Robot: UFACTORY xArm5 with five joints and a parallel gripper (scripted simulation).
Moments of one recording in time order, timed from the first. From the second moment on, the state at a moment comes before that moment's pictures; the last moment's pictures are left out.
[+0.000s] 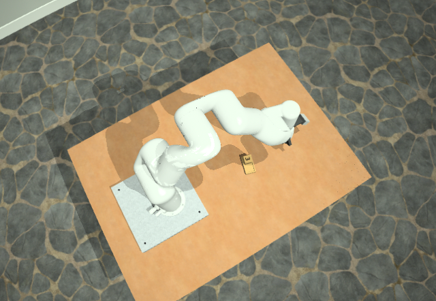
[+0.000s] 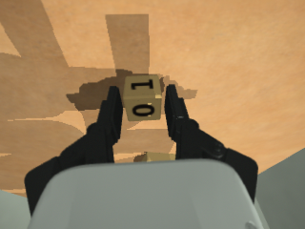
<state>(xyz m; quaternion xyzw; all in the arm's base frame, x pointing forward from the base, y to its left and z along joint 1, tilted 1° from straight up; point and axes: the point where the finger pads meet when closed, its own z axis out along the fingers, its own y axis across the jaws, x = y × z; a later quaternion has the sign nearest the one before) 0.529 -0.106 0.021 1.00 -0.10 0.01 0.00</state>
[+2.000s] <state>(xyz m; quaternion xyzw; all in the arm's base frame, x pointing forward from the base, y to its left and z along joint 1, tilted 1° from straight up) 0.528 -0.106 0.108 1.00 -0.10 0.01 0.00</state>
